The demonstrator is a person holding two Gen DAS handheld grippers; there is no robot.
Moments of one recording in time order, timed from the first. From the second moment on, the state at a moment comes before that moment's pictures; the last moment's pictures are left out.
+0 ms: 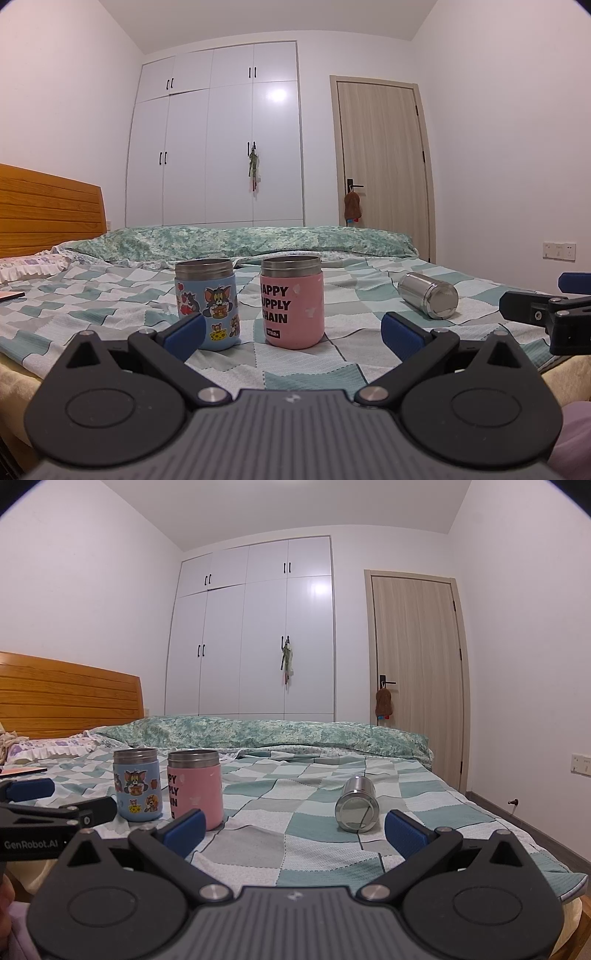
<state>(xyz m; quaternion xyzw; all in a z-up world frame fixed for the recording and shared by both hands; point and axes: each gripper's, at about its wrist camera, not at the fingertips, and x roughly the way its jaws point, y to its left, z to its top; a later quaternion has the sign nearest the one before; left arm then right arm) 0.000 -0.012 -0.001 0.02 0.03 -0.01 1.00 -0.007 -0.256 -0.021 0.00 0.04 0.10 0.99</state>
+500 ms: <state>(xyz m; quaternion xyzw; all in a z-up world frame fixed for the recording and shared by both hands) -0.001 -0.010 -0.001 0.02 0.03 -0.01 1.00 -0.007 -0.256 -0.021 0.00 0.04 0.10 0.99</state>
